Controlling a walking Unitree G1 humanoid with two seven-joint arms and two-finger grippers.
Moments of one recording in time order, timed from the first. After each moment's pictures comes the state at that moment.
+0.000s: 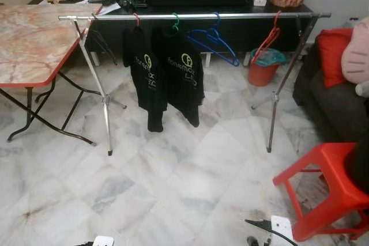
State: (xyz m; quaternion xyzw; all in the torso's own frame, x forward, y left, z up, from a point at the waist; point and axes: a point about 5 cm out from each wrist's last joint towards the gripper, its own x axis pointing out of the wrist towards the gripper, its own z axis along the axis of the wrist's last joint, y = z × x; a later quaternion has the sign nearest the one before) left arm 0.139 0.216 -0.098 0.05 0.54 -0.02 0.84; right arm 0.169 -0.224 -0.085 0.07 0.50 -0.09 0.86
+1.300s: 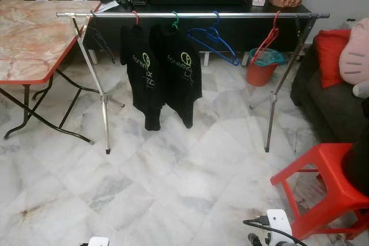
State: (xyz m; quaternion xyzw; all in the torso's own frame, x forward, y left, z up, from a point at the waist) left arm 0.140 0.219 -0.097 0.03 0.54 0.00 0.84; right arm 0.179 -0.225 -0.080 0.00 0.51 -0.01 0.86
